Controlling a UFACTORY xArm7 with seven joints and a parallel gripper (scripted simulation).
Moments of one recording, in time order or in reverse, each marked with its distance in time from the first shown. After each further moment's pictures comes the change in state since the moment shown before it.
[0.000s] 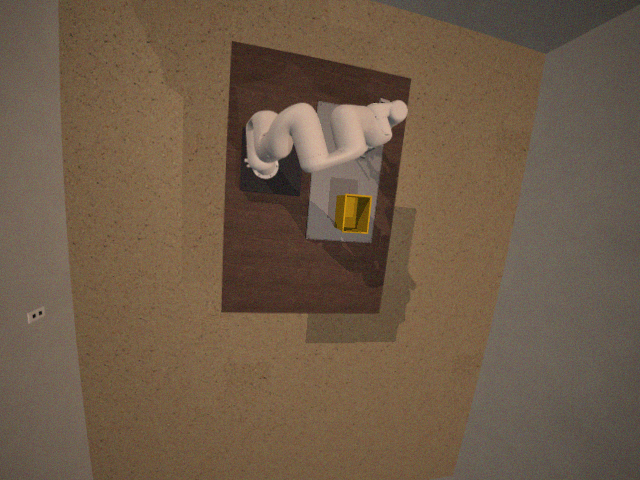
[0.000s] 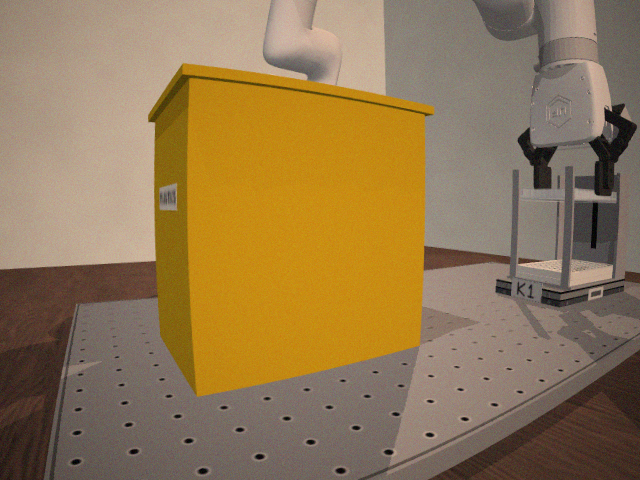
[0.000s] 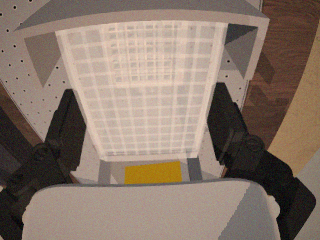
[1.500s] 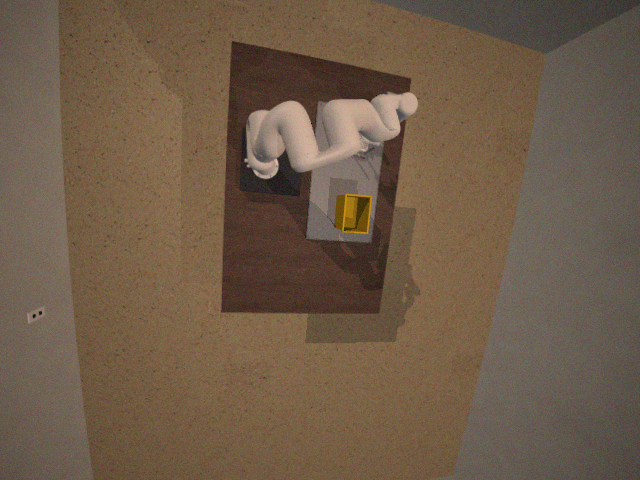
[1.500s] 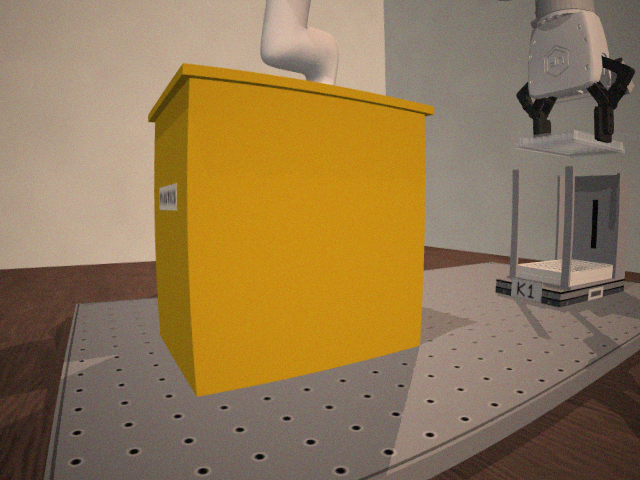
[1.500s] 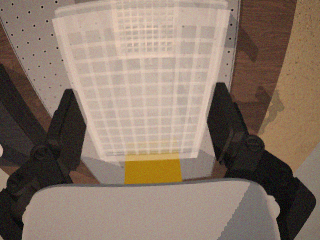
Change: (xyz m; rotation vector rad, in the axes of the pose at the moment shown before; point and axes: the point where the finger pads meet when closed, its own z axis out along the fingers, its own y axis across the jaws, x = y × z) arm 0.000 0.000 -0.065 0.000 0.000 0.000
